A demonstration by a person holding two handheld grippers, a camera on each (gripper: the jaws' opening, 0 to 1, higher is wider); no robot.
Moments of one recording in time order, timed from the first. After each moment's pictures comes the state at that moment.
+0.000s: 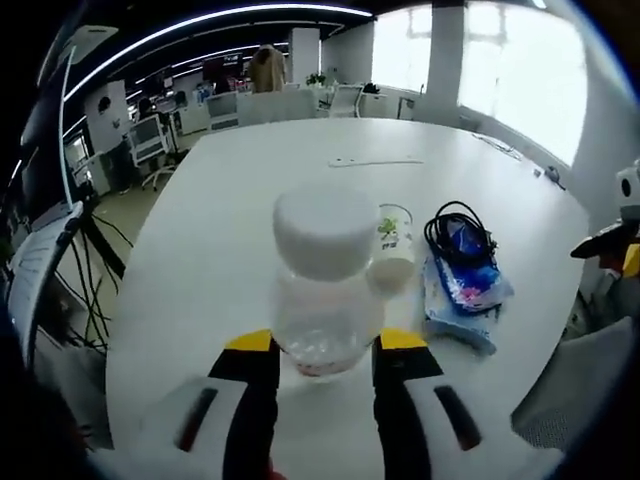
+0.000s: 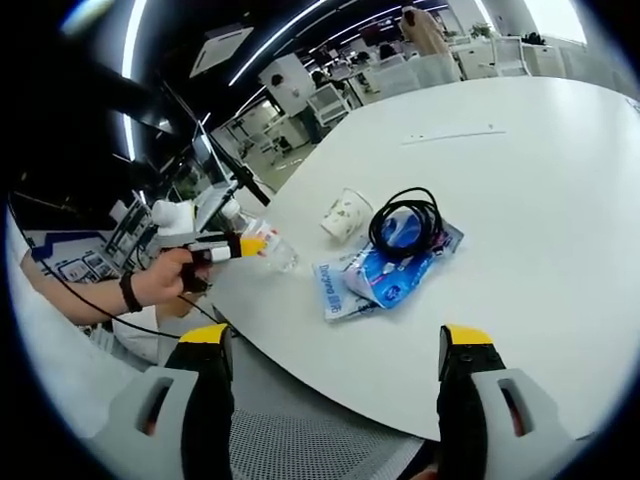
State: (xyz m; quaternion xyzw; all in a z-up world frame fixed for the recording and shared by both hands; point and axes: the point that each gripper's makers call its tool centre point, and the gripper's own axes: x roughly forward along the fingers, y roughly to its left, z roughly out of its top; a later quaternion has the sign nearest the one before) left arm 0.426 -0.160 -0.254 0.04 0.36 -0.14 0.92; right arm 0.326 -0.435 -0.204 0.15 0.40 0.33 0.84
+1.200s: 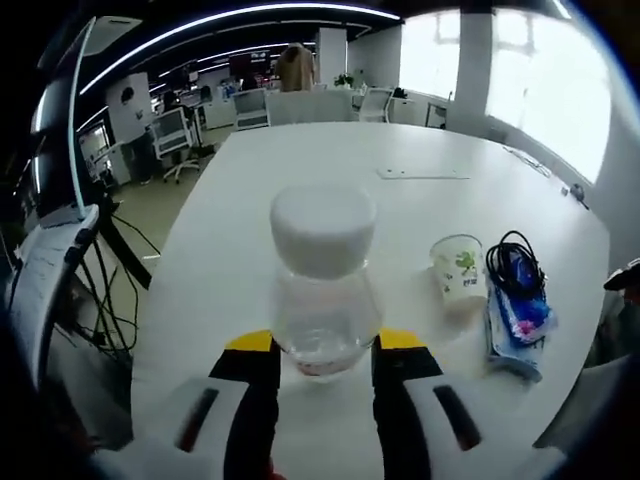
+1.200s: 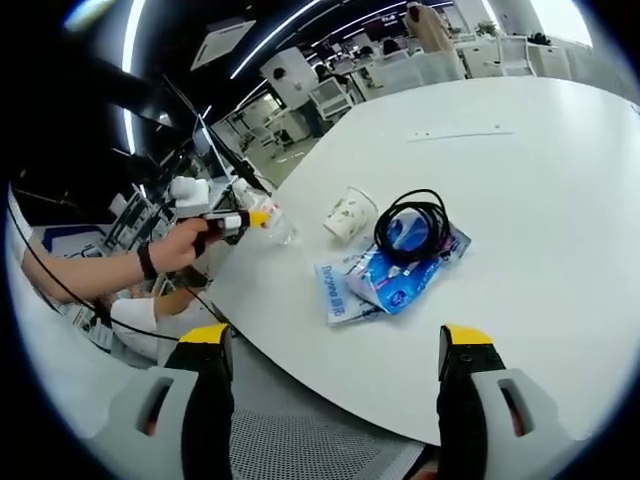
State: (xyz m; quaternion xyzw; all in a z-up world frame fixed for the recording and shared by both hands) left arm 0.486 -0.102 -0.250 0.02 0.36 -0.09 0.93; right arm 0.330 -0.430 -0.202 0.13 0.41 0.33 0.84
